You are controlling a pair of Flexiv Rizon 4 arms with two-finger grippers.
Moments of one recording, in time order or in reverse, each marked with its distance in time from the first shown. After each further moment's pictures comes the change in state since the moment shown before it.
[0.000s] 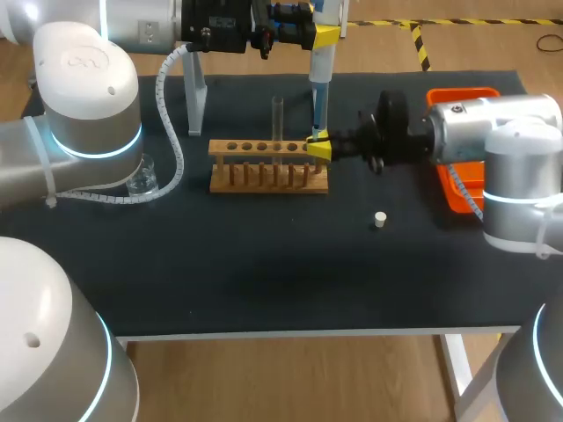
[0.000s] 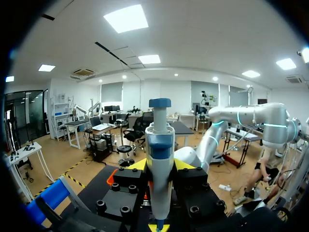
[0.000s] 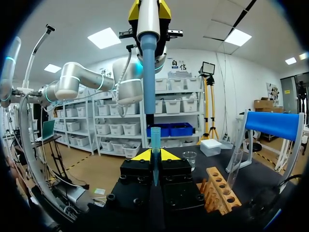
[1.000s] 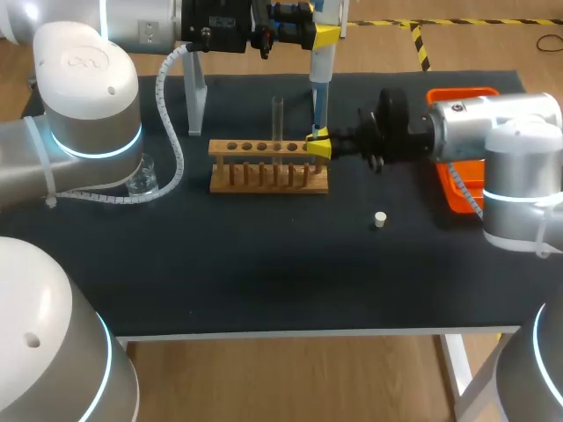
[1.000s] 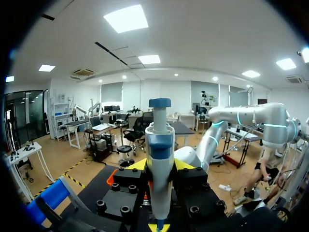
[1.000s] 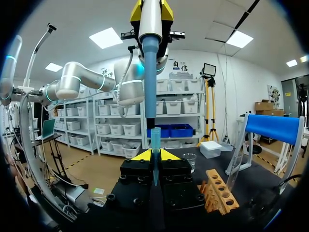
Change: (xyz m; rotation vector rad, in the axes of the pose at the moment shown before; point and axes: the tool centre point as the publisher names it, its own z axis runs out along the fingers) left arm 0.000 0.000 0.000 0.001 0.000 0.000; right arm 0.001 0.004 0.000 -0.007 0.005 -0.016
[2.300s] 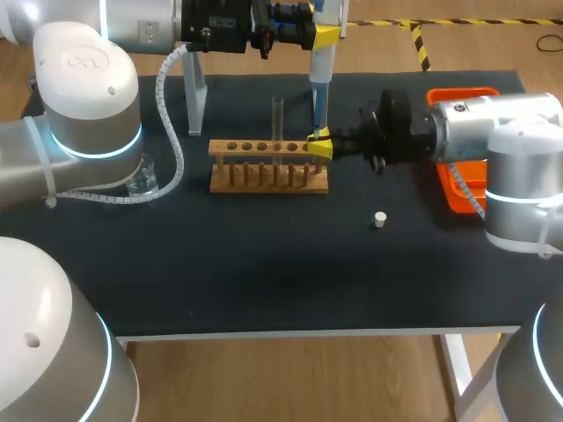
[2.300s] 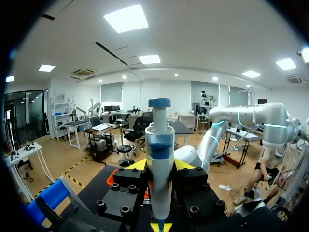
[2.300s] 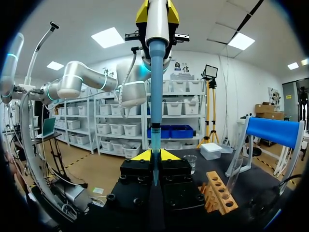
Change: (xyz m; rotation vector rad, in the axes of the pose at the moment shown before) left arm 0.000 0.000 0.000 0.000 0.000 0.000; right arm 0.005 0.005 0.000 -0.006 0.006 -0.019
